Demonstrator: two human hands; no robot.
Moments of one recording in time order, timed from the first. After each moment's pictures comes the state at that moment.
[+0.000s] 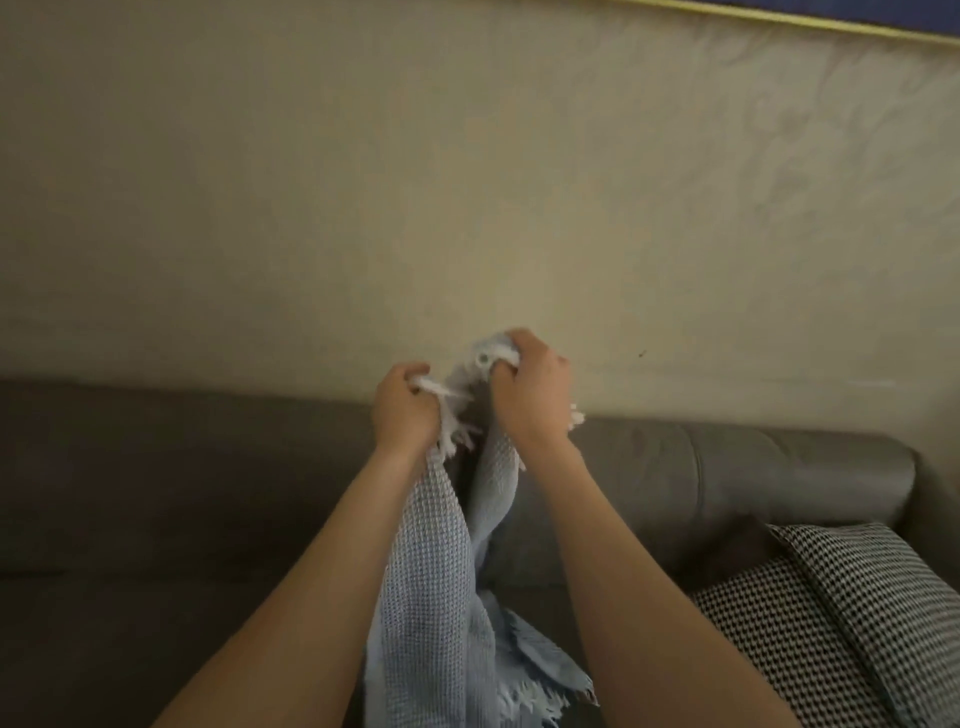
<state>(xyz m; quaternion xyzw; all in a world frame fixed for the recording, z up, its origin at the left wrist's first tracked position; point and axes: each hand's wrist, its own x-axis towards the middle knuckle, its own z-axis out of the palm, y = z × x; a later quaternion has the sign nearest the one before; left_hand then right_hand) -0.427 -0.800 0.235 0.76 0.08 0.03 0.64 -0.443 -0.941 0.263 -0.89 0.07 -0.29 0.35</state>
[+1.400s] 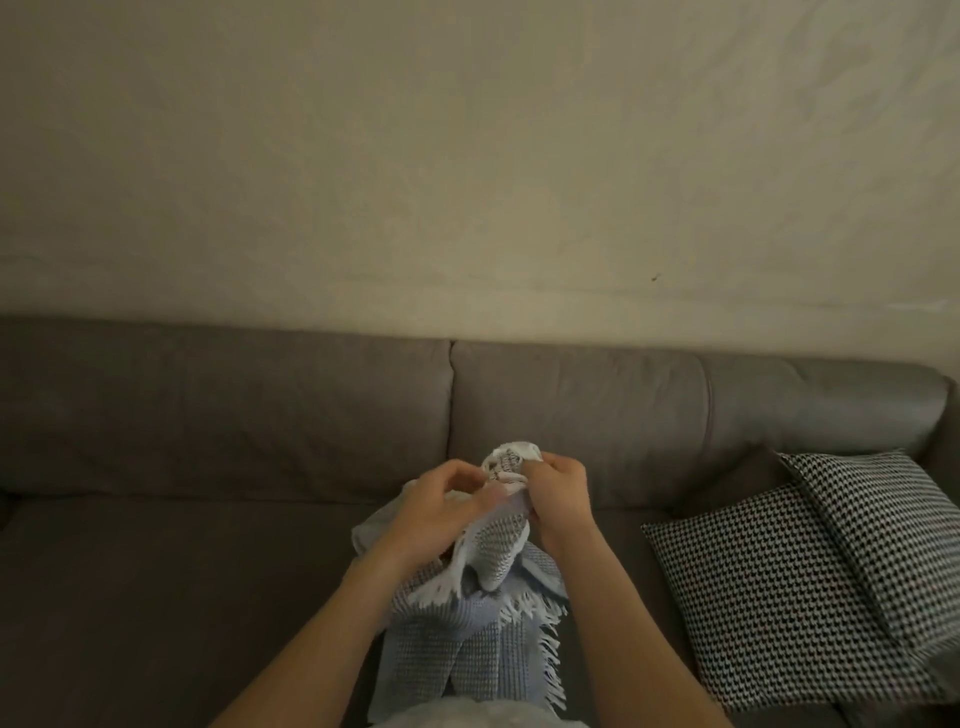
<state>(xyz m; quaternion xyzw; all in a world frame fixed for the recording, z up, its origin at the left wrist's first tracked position) -0.552 -0.805 0.099 0.80 -0.07 -0.23 0.55 -0.555 -0.986 0.073 -0.64 0.32 0.03 0.69</state>
